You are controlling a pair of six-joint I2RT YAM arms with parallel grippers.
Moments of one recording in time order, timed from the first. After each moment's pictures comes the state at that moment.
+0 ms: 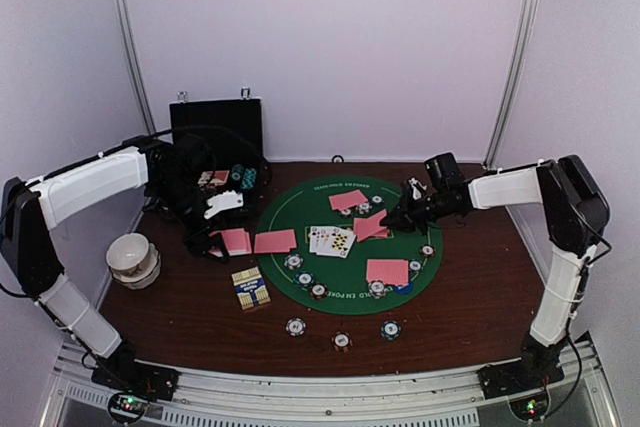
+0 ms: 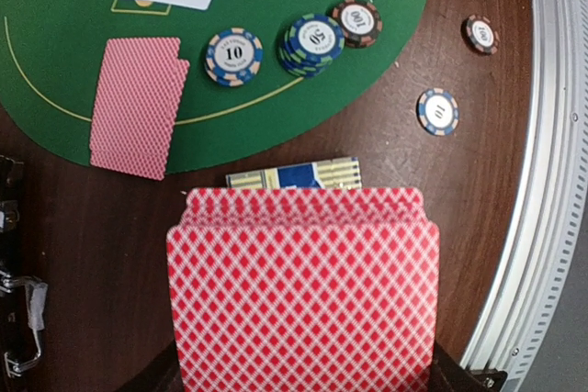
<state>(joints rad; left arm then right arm) -0.47 1.56 1.33 -1.12 0.38 0.77 0.36 1.87 1.16 -0.13 -0.69 0.78</state>
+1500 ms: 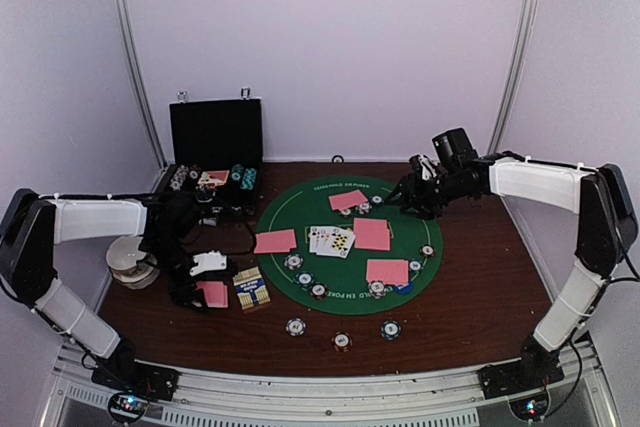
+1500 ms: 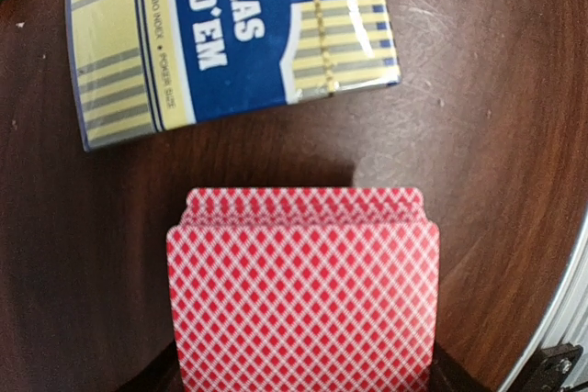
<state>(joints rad) -0.39 1.50 0.83 -0.85 0.26 0.92 0.40 1.68 1.23 -0.38 -0.47 0.64</state>
